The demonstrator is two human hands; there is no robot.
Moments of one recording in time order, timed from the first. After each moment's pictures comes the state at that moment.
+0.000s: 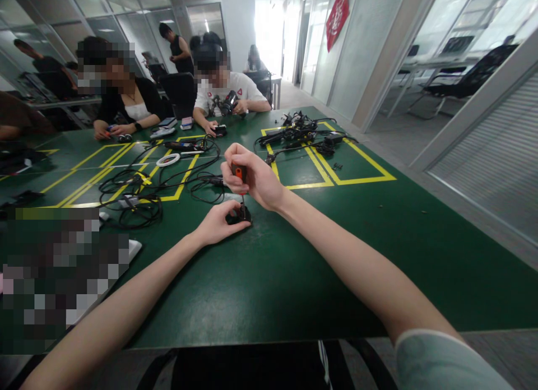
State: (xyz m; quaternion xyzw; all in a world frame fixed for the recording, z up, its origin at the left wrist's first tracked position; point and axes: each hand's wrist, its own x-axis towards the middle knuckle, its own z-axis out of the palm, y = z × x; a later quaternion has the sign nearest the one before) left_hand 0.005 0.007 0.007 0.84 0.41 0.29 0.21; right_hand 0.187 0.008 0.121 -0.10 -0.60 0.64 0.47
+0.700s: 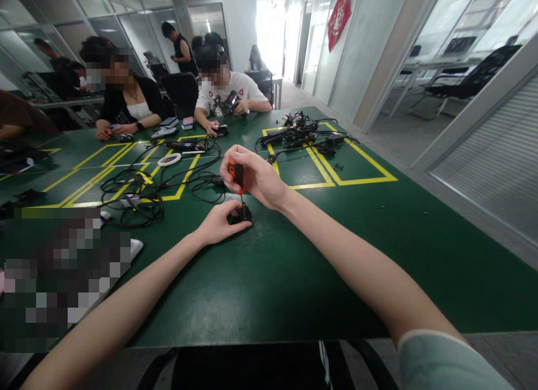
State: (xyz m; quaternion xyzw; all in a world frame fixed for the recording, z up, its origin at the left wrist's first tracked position) left_hand 0.005 0.008 0.006 0.84 0.41 0.29 0.21; right_hand 0.187 0.011 0.119 -0.09 -0.58 0.66 0.47
